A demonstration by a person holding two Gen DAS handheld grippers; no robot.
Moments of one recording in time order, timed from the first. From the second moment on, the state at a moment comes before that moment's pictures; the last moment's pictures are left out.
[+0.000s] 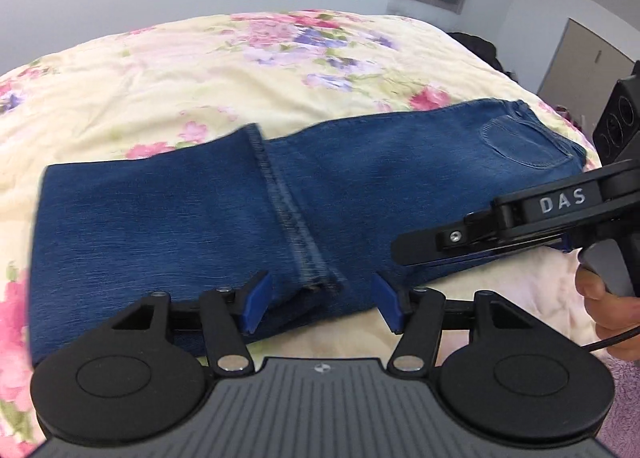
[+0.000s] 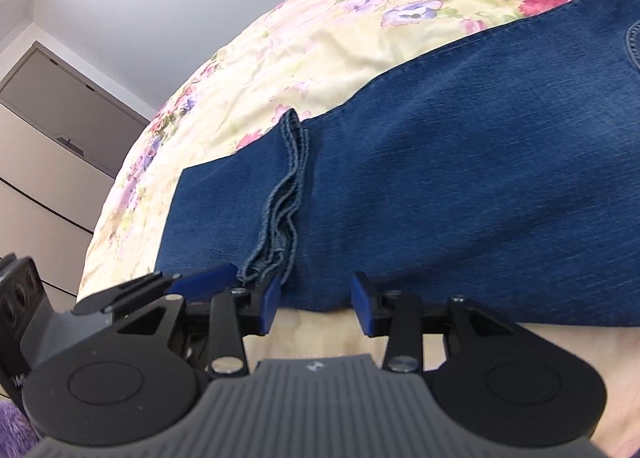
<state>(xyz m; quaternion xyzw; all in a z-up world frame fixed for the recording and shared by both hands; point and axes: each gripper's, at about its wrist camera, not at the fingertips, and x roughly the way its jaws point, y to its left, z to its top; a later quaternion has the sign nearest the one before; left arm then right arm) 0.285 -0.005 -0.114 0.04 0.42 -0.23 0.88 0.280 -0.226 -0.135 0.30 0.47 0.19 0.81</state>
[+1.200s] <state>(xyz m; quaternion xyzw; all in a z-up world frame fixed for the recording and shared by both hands) 0.248 0.142 -0.060 -0.08 0.35 -0.08 0.93 0.355 -0.084 0.065 0.20 0.37 0.22 0.88</state>
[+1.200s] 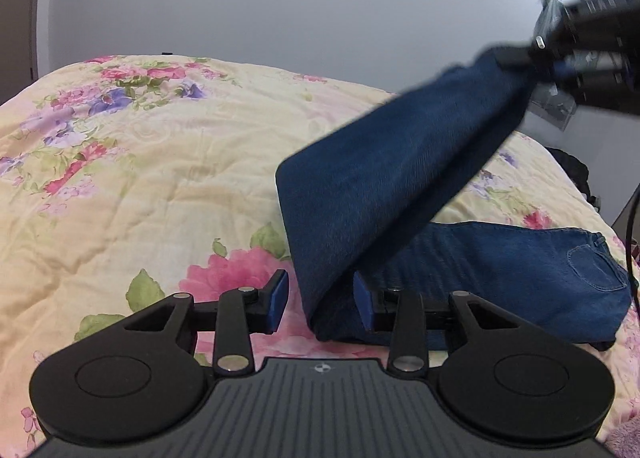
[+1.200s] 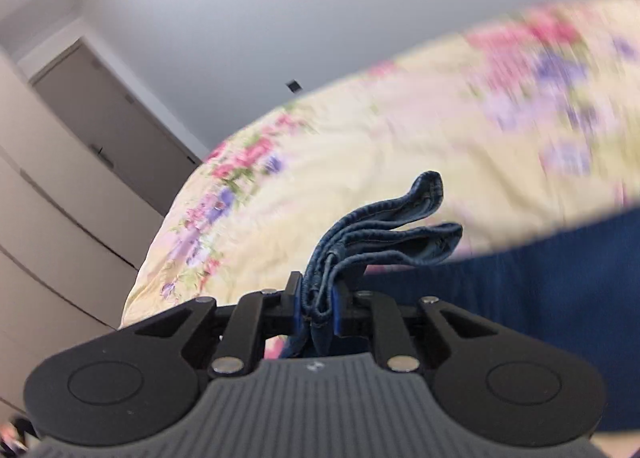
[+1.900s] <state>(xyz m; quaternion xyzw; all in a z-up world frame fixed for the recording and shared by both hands) 0.323 -0.012 -0.084 -0.09 0.39 -0.16 0.90 0.321 -0.440 0.203 0.10 0.26 0.00 0.96</state>
